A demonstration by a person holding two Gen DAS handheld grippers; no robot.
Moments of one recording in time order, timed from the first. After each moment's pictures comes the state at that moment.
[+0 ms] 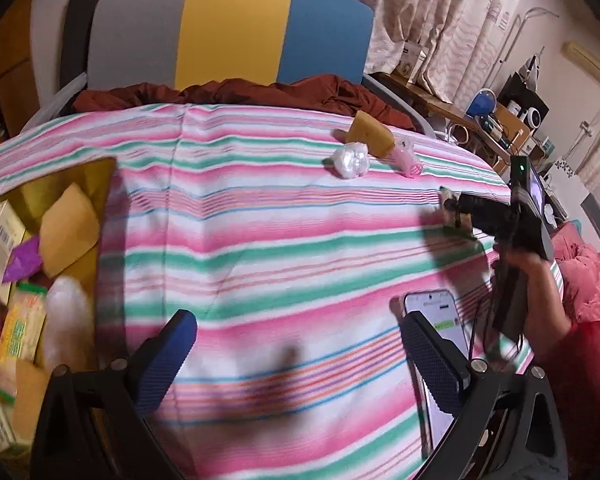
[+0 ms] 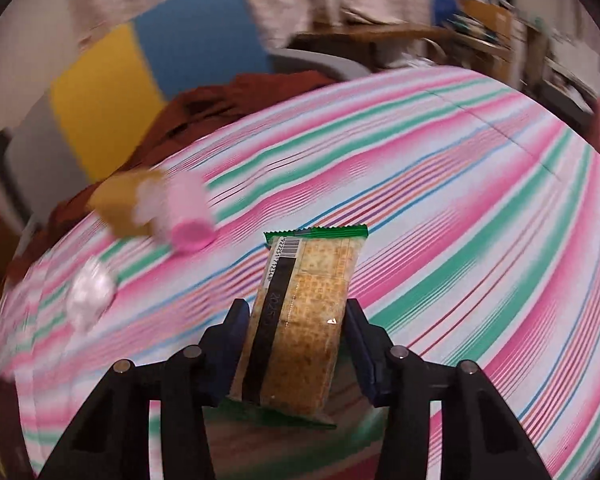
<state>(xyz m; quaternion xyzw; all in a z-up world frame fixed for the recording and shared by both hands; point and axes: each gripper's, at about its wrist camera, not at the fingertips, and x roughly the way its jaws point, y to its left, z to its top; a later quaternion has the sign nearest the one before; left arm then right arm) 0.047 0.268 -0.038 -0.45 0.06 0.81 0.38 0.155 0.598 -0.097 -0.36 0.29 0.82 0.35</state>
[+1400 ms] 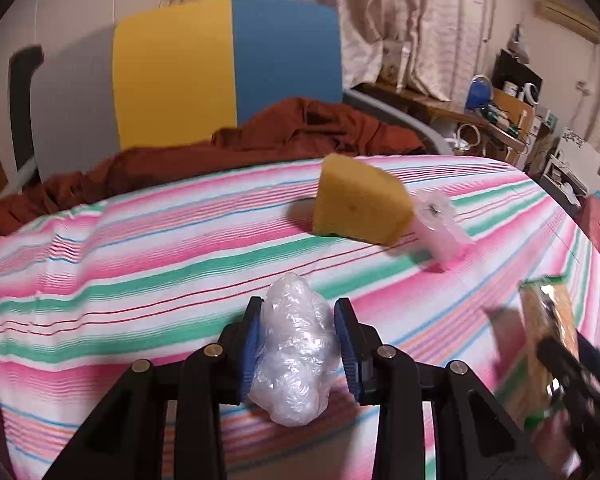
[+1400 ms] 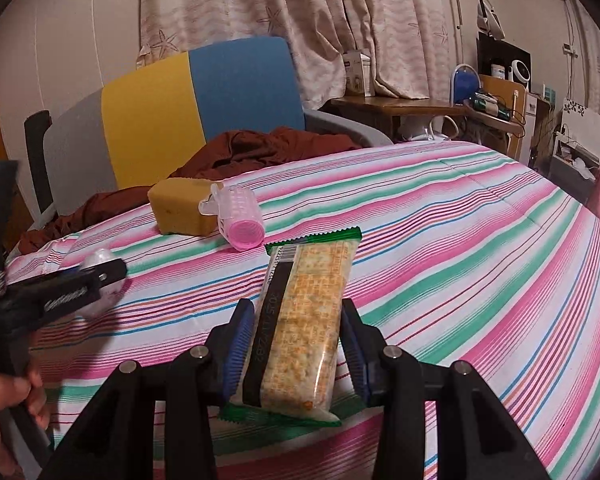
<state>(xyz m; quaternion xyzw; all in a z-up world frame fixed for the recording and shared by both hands) -0.043 0.468 -0.084 -0.35 0.13 0.85 0.39 0.170 0.565 -0.100 -0.27 0.19 0.87 0.36</state>
